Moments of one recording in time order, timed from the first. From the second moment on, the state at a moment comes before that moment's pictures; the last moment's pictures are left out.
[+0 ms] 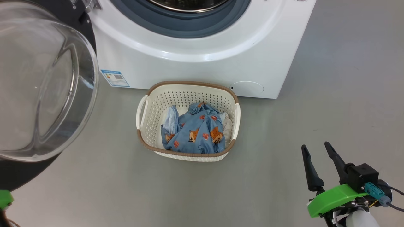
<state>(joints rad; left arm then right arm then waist) -0.38 0.08 0.60 0.47 -0.26 -0.09 -0.26 -0.17 -0.05 -0.08 0.31 0.10 0.13 -0.26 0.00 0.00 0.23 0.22</state>
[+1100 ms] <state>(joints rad) -0.05 0.03 0.13 0.05 -0.23 -0.05 -0.26 -0.16 -0.05 -0.05 0.27 0.13 0.13 -0.26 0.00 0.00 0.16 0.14</state>
